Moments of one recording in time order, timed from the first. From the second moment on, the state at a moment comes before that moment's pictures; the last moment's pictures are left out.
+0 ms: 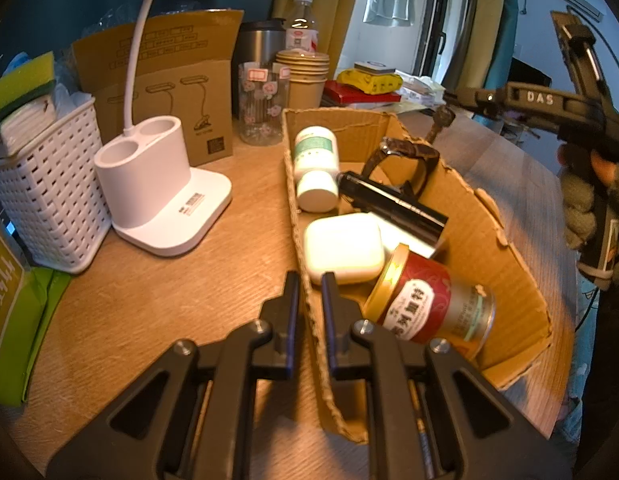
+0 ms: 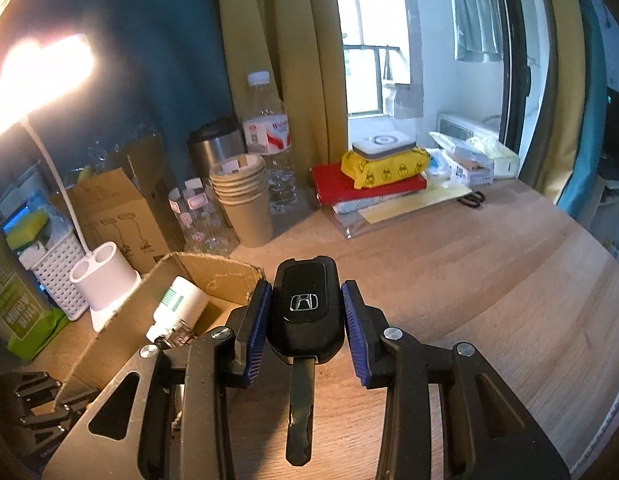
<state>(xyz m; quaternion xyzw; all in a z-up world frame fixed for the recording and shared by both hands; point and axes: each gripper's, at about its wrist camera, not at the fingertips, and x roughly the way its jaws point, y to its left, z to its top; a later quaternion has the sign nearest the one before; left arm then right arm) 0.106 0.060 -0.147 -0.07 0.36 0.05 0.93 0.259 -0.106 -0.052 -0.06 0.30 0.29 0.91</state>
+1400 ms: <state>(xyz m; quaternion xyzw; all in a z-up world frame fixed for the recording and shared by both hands) 0.107 0.060 -0.148 -0.08 0.36 0.05 0.93 0.259 -0.011 -0.082 -0.12 0.33 0.35 0.87</state>
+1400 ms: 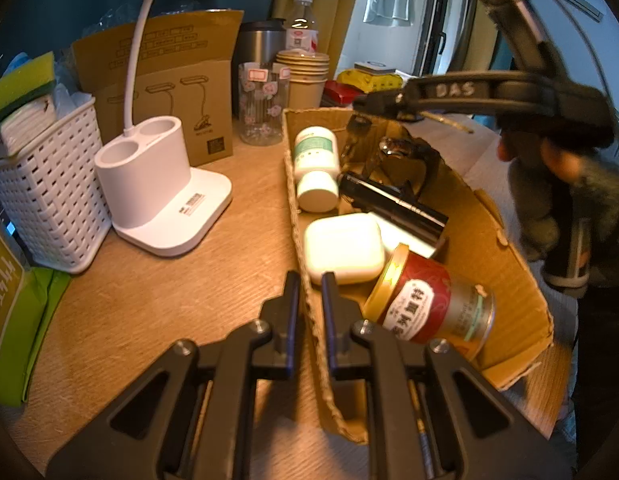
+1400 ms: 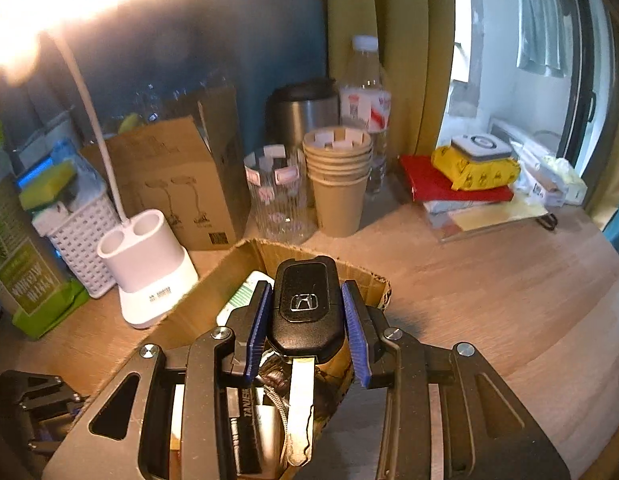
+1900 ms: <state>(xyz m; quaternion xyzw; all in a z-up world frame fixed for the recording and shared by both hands) 0.107 0.060 -0.148 -0.07 0.36 0.05 0.93 0.270 -0.004 -0.103 -0.14 0.36 0.34 0.86</state>
